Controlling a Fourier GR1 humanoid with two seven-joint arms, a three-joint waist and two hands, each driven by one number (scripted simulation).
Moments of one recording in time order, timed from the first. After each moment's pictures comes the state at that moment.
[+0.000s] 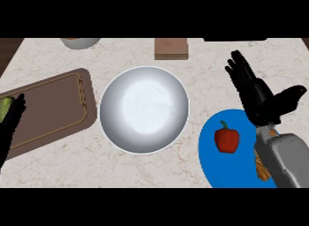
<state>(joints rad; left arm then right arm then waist) -0.02 0.62 -0.12 -1.32 0.14 0.21 -0.17 -0.36 -0.31 0.20 -1.45 -0.32 -0.16 0.06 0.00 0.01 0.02</state>
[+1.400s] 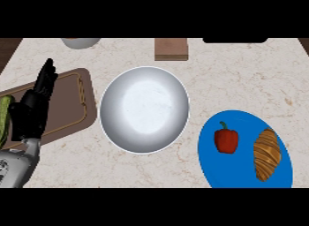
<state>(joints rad) -0.24 0.45 -0.19 -1.54 0.08 0.37 0.12 0.02 -0.91 -0.16 -1.21 -0.13 0.44 -0.67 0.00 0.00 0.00</state>
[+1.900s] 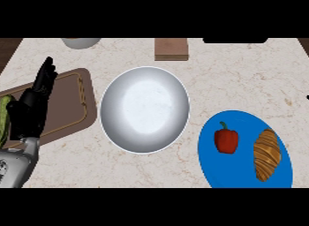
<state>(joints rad) -0.24 0.43 -0.17 -1.56 0.05 0.34 0.15 -0.03 -0.94 -0.02 -1.40 0.03 0.50 -0.50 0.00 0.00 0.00</state>
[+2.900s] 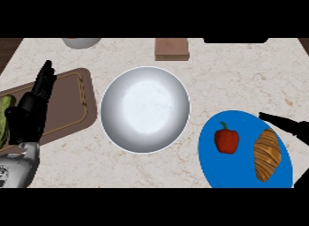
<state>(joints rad) -0.20 0.36 -0.10 -1.60 -0.03 0.27 0.16 -0.07 -0.73 0.12 -1.45 0.41 0.53 -0.27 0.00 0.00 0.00</state>
